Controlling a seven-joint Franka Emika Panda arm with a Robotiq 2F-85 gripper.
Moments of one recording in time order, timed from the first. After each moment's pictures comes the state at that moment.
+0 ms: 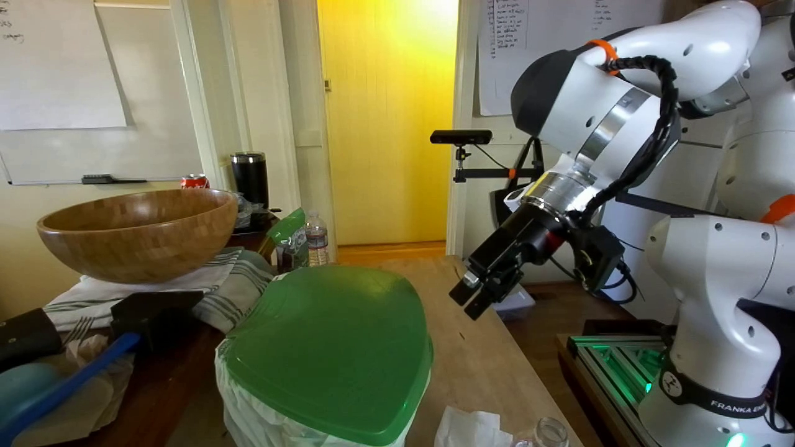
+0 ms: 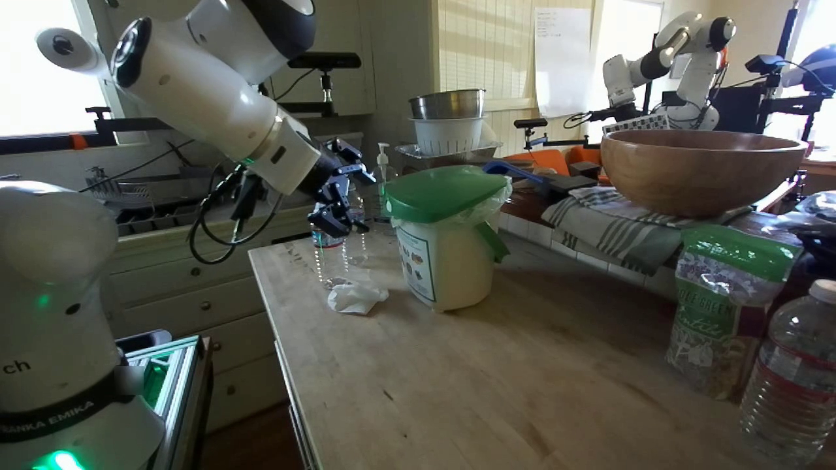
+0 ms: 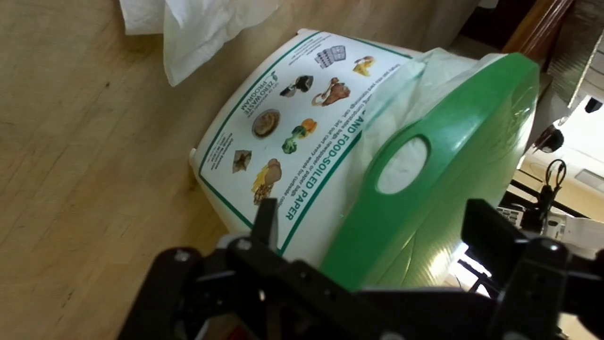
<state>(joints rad) 0.92 -0.84 -0.64 -2.74 2.11 3.49 -1.36</state>
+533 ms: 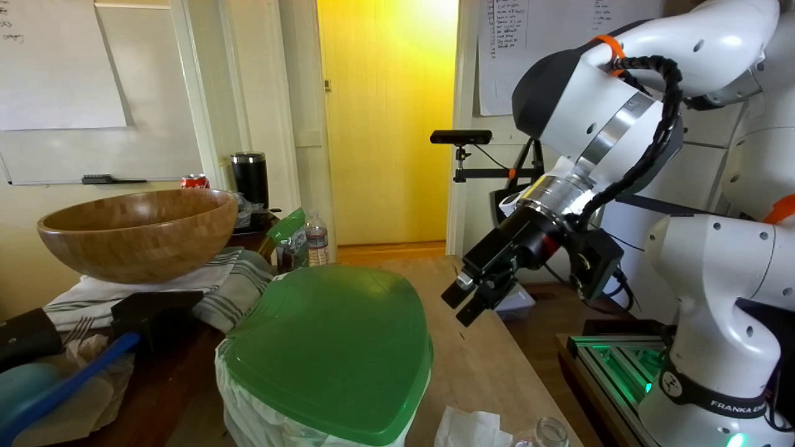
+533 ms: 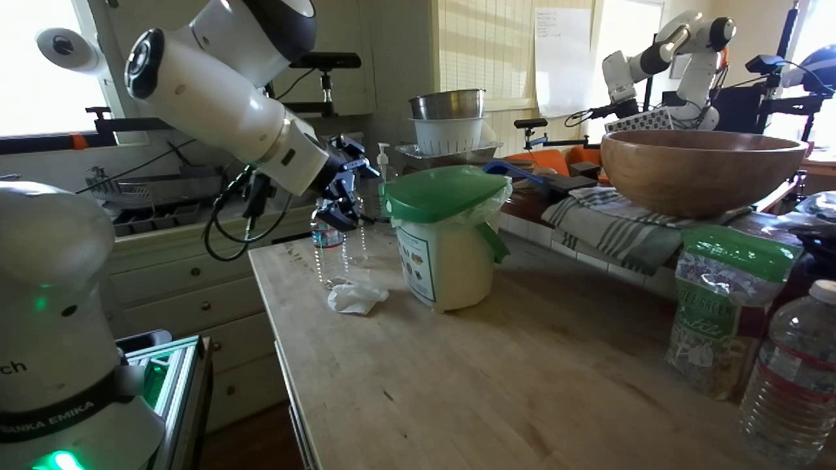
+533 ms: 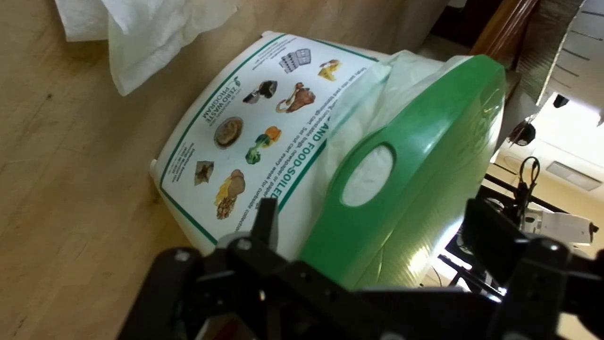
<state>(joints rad) 0.87 -0.78 -0.59 -2.74 2.11 3.36 -1.32</state>
